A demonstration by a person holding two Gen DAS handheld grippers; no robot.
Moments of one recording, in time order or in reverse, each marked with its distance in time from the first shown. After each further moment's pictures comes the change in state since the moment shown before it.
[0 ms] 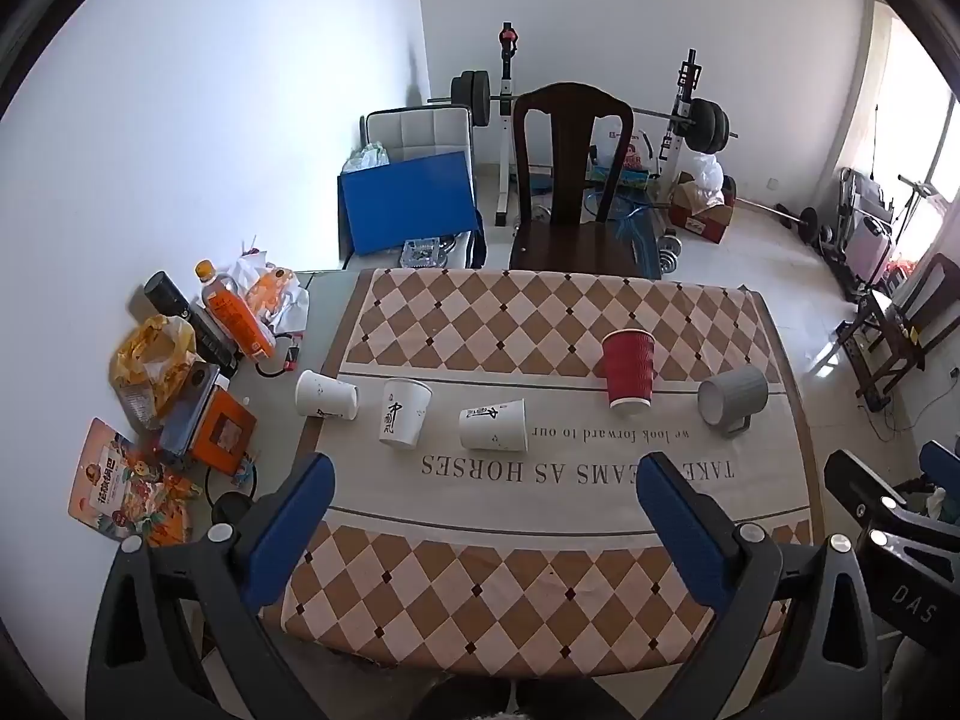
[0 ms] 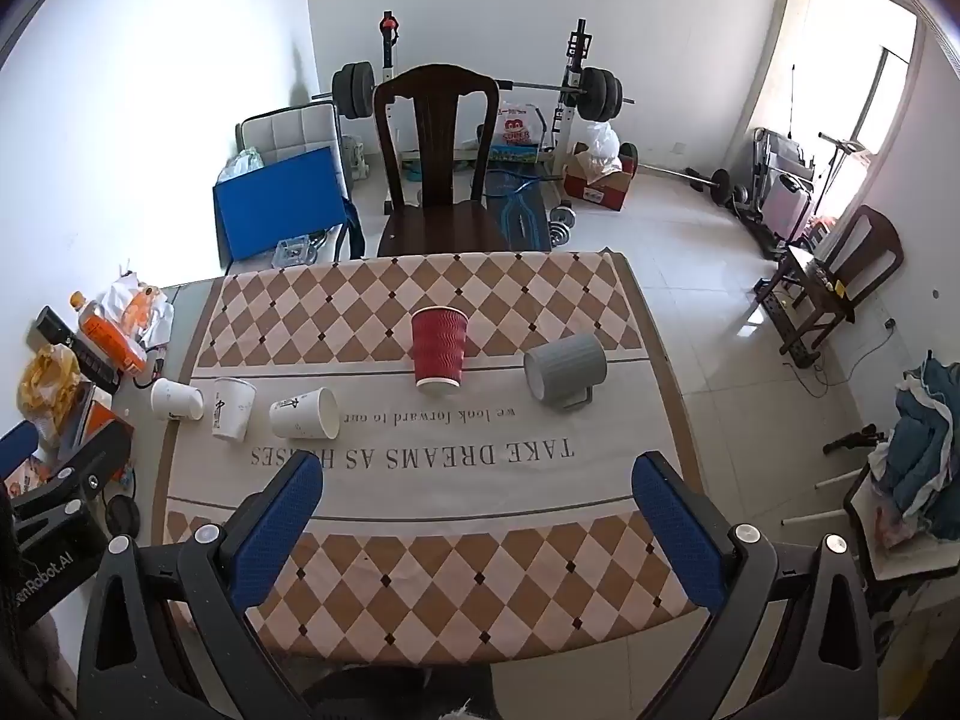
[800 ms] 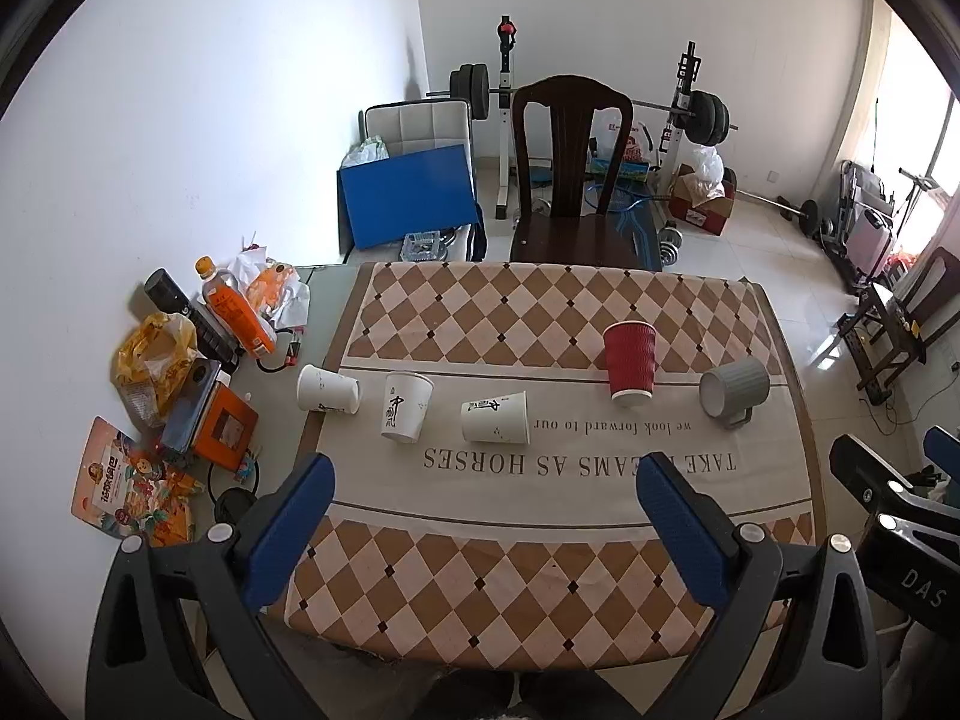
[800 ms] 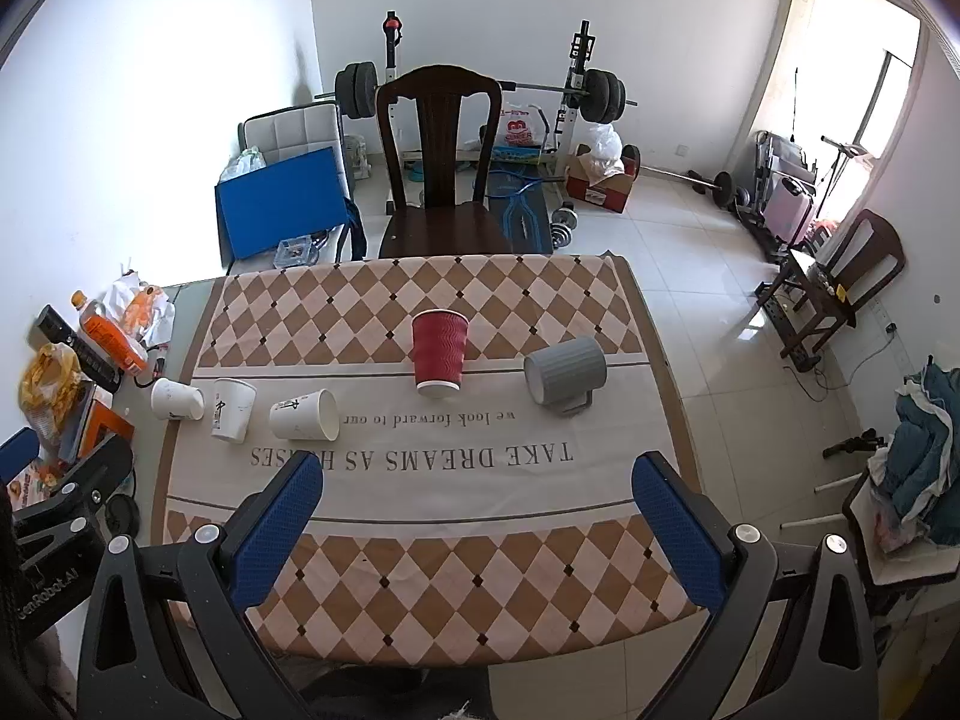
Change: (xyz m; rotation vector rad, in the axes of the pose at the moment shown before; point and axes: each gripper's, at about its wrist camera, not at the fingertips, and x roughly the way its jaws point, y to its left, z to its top) left arm 0.000 0.000 0.000 -0.003 0.011 0.001; right arm -0.001 0.001 0.003 0.006 0.004 0.017
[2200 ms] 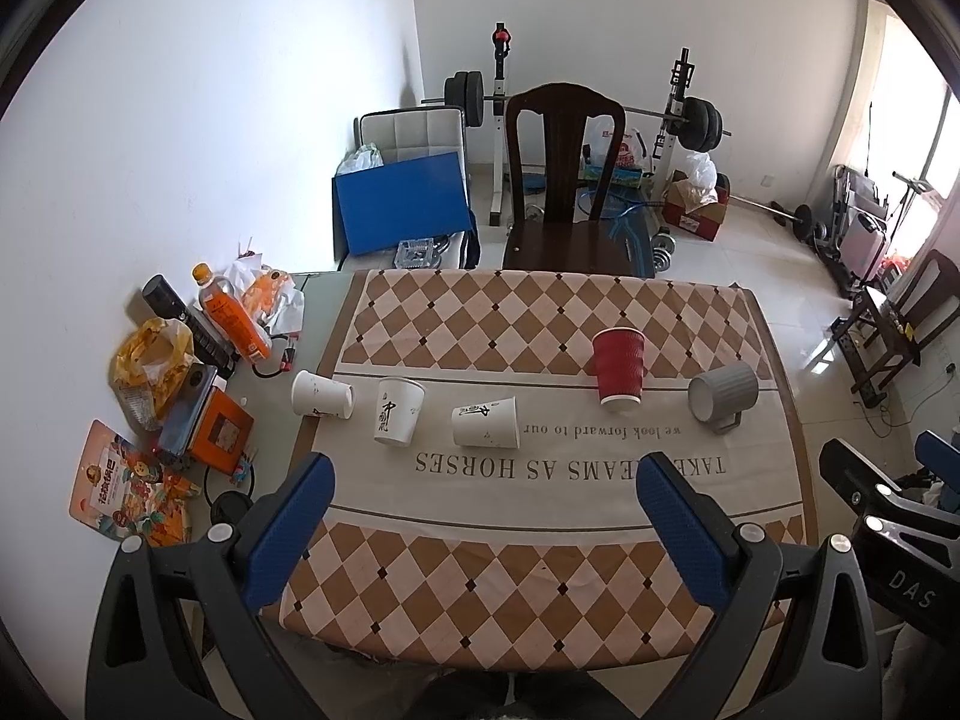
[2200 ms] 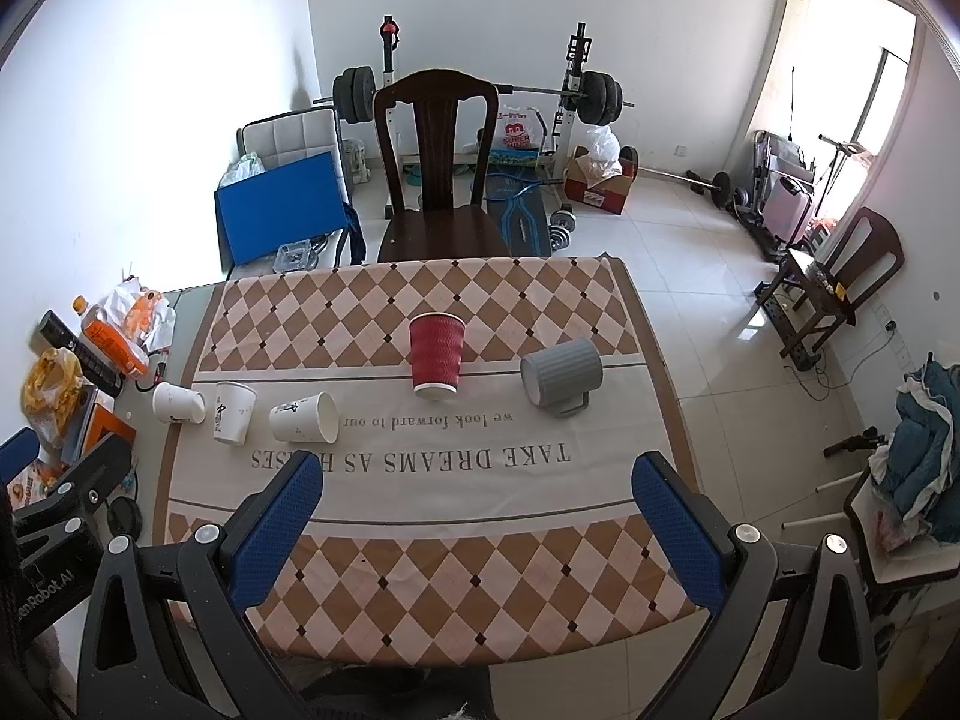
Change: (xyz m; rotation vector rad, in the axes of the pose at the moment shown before) left arm 0.001 -0.006 -0.011 0.000 -0.002 -0.007; right arm -0.002 0.002 0.002 0.001 -0.001 -0.004
